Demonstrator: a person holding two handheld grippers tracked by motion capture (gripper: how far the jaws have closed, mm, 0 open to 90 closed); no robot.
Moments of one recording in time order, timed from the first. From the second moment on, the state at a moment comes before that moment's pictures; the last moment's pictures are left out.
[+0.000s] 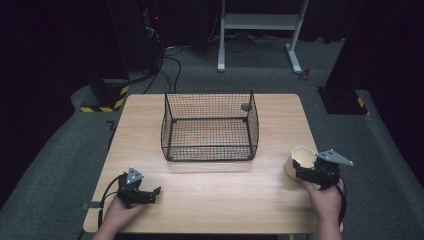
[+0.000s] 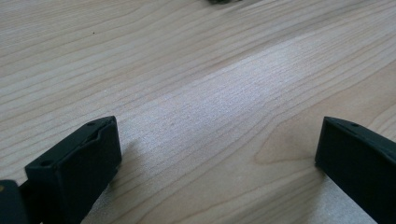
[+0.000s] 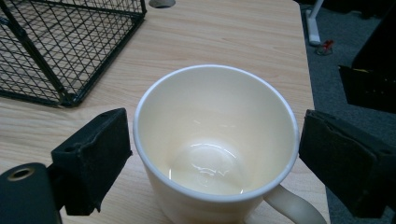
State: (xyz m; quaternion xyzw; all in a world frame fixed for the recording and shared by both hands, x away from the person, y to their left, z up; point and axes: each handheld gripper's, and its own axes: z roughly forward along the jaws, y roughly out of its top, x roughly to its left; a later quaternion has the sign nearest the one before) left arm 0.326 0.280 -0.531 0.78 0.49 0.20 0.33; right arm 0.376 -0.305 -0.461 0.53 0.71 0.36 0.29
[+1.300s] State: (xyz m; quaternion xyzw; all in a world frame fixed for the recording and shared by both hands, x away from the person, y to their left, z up) left arm 0.324 0.279 -0.531 0.78 0.49 0.21 0.33; right arm 0.373 -0.273 -0.474 0.50 0.74 0.36 0.25
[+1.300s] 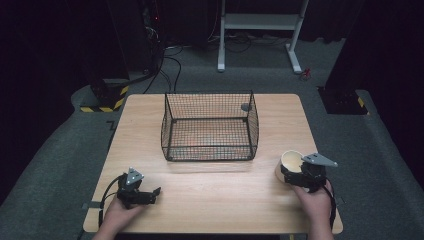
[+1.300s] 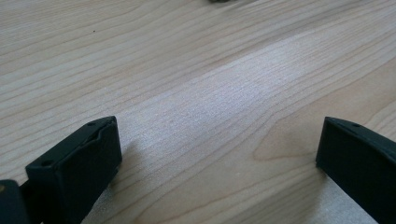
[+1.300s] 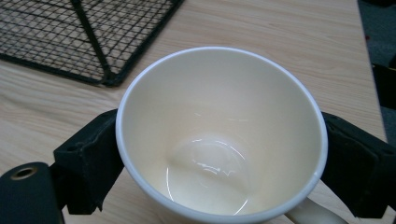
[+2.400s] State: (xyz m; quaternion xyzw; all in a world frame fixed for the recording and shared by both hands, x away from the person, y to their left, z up) left arm 0.325 0.280 -0.531 0.79 0.48 0.20 0.33; right arm 0.342 -0.146 -0.472 0.36 0.83 0.37 0.20
